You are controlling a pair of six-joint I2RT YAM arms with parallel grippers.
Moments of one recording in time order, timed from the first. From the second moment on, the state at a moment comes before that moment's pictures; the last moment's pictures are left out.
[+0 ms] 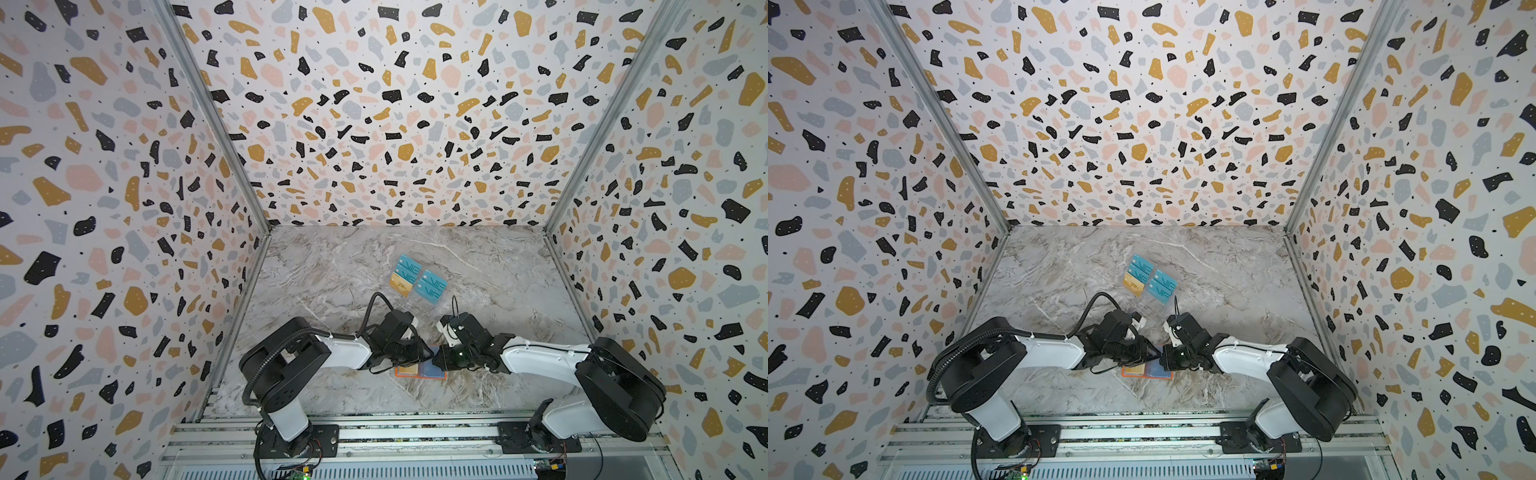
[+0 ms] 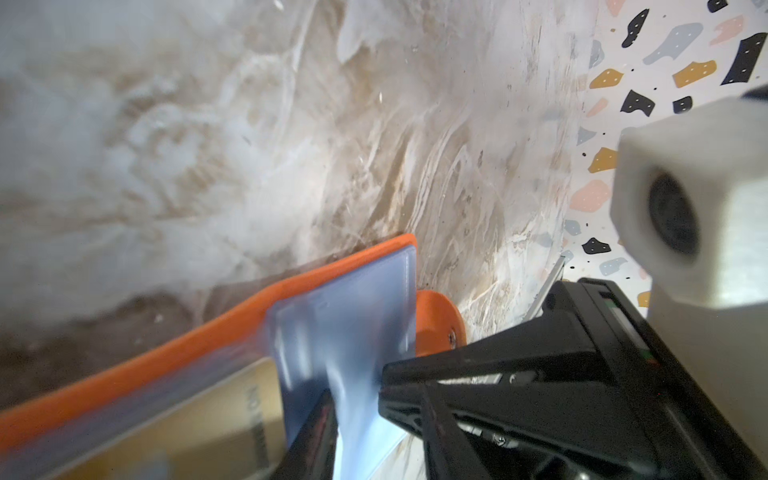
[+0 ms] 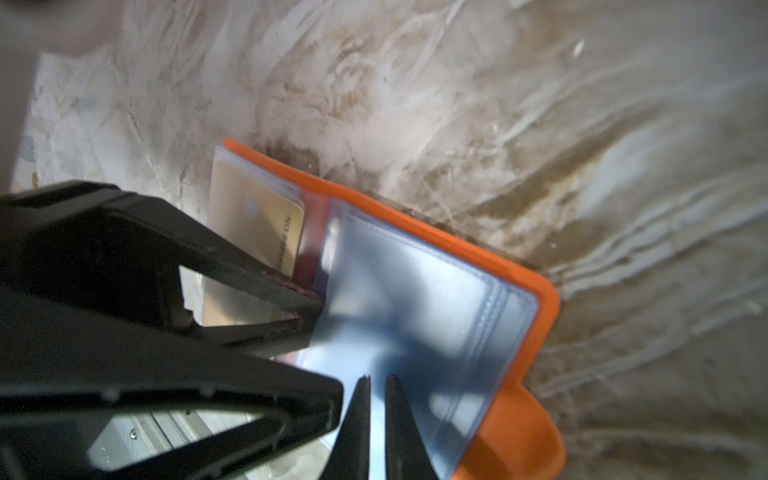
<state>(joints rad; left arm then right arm) -0.85 1.69 0.64 0.29 0.48 -1.00 0.77 1.43 0.55 -0.11 -0.33 0.62</state>
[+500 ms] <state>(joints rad) -0.83 1.70 0.60 0.42 0.50 -1.08 0.76 1.33 0.53 -0.11 -0.30 0.65</state>
